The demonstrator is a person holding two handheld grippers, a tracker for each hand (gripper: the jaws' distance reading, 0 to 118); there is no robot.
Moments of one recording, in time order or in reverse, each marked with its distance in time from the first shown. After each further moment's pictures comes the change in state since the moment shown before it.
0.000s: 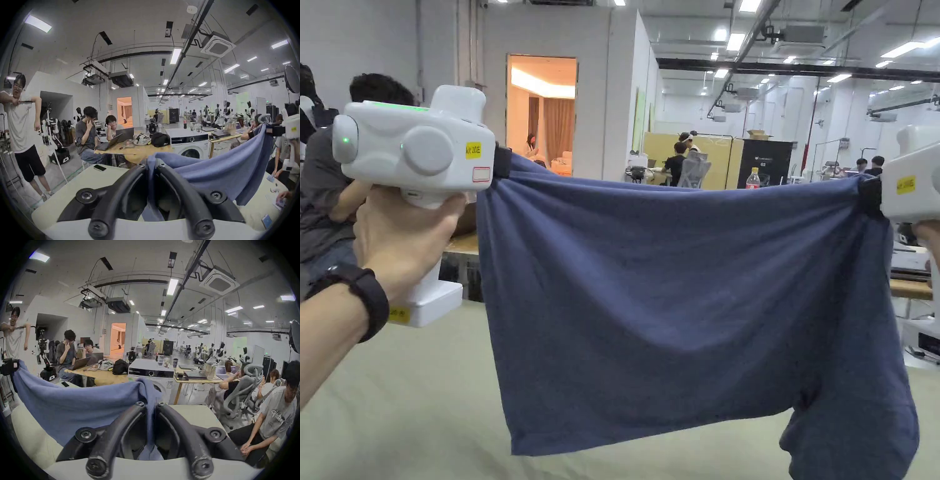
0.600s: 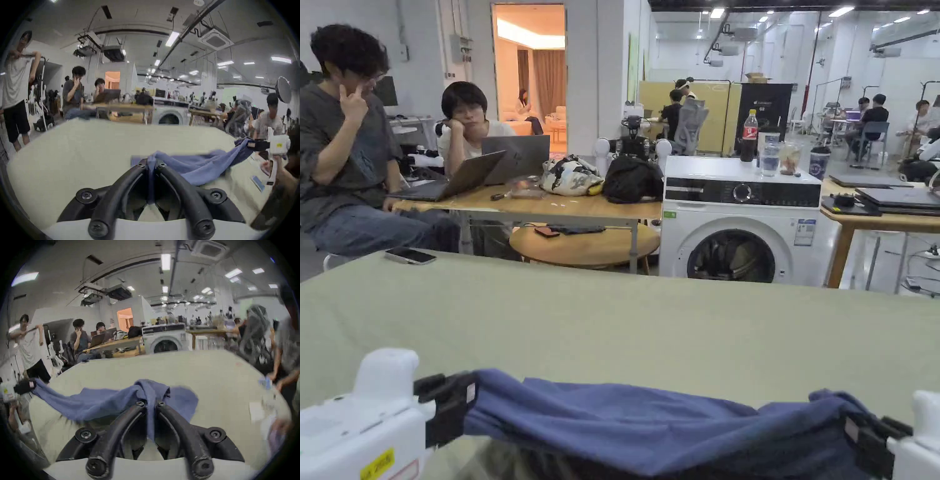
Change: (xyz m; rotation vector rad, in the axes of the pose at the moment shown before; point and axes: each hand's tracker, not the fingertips) left arm -0.003 -0.298 0.176 -0.228 -0.190 0.137; right arm -0.017 -0.353 0.153 -0.209 0.146 -0.253
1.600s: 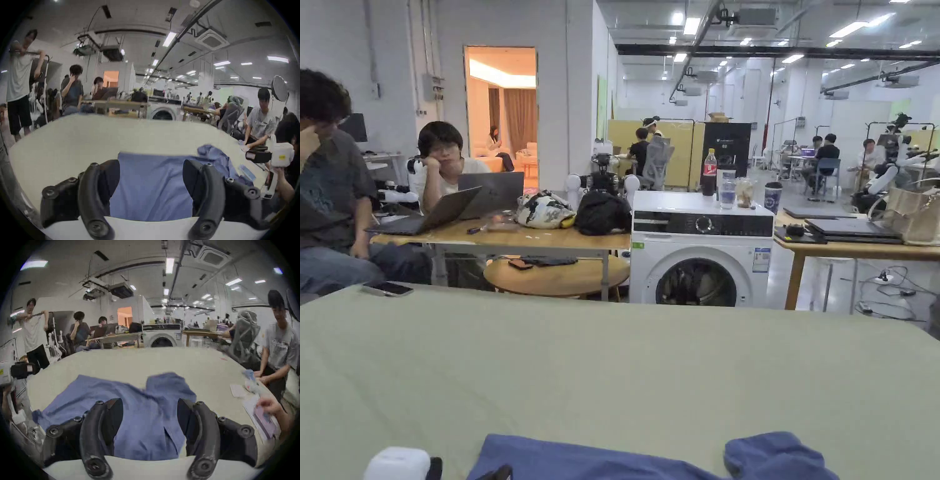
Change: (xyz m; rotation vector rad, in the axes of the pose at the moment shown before) left arm 0.071 -0.030 0.054 0.051 -0.013 -0.011; right arm -0.020 -0.052 0.082 0.039 -0.017 0.144
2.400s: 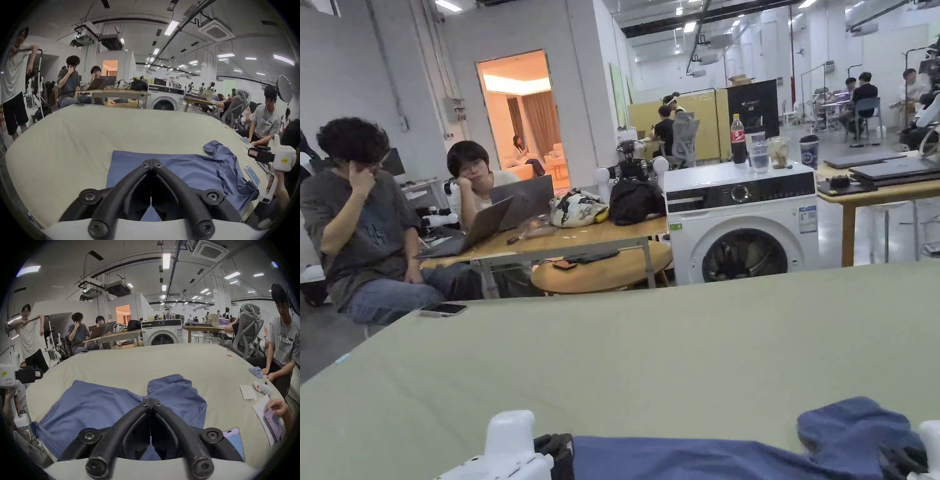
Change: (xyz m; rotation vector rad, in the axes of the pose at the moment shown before) left arm -0.016 0.013 -0.079 -0.193 0.011 0.028; right arm 0.007 0.007 -0.044 -0.048 -0.013 -0.049
